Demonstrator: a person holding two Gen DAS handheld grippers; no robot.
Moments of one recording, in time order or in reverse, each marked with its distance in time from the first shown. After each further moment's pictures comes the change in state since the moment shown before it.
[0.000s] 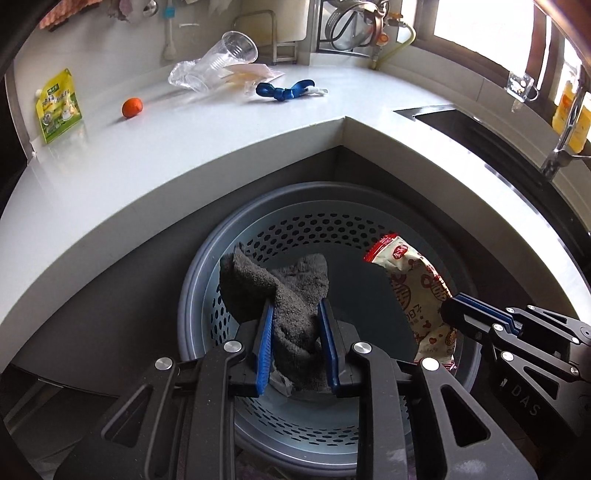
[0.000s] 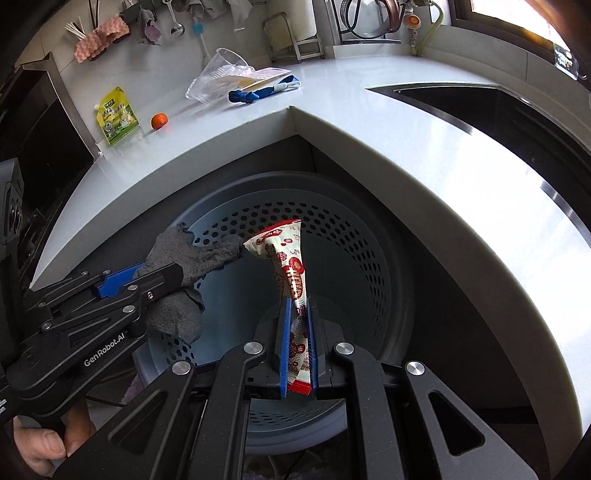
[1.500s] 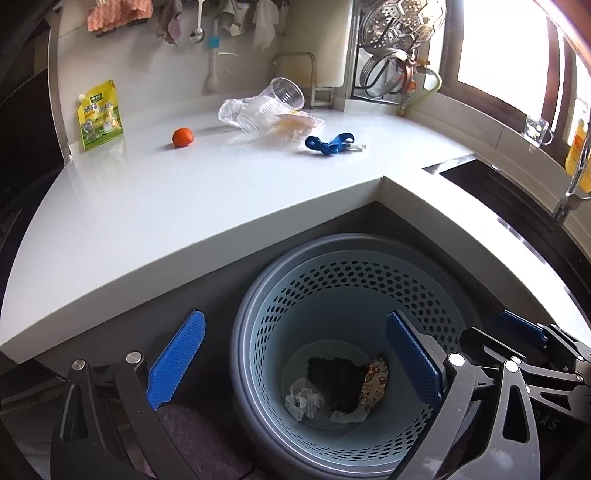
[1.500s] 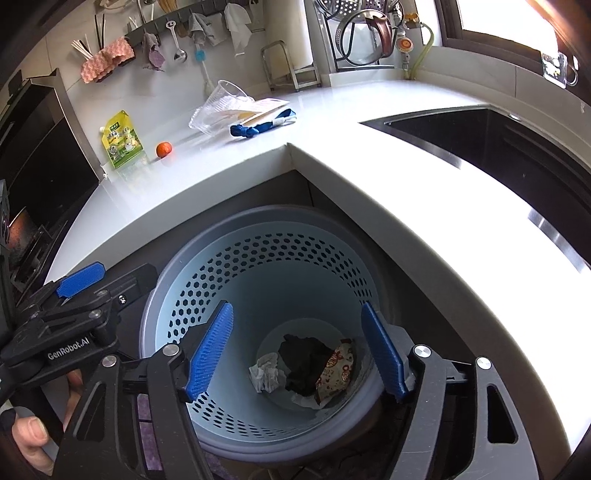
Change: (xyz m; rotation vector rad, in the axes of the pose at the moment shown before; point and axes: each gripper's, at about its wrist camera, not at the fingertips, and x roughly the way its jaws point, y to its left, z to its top) left arm -0.034 0.027 0.007 -0.096 -0.157 0.084; right arm -0.021 -0.001 0.006 0.005 -0.109 0.002
